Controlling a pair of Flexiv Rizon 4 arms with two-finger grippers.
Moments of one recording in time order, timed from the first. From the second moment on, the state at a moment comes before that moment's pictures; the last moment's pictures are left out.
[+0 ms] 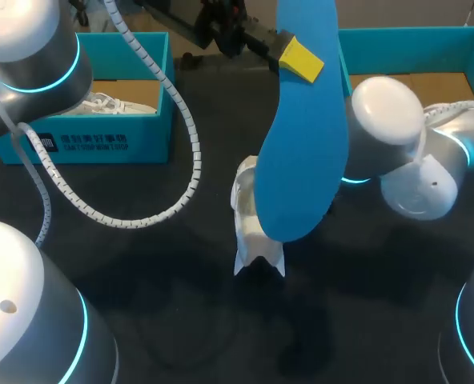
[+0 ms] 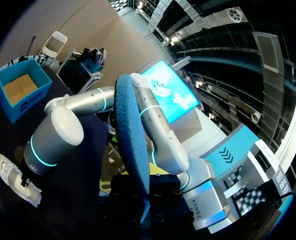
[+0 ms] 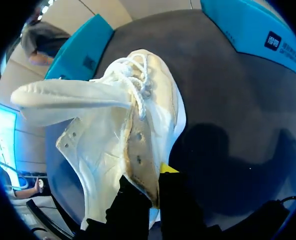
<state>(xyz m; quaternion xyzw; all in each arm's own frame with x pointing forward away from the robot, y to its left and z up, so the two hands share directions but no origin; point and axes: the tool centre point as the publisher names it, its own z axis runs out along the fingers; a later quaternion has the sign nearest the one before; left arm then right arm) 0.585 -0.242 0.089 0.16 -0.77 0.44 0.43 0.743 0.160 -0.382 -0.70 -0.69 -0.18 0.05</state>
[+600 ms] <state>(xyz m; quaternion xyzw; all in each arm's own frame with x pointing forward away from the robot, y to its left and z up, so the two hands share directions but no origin) 0.585 -0.242 0.089 0.16 -0.77 0.44 0.43 0.738 0.182 -0.371 -0.70 -0.67 -0.19 0.14</state>
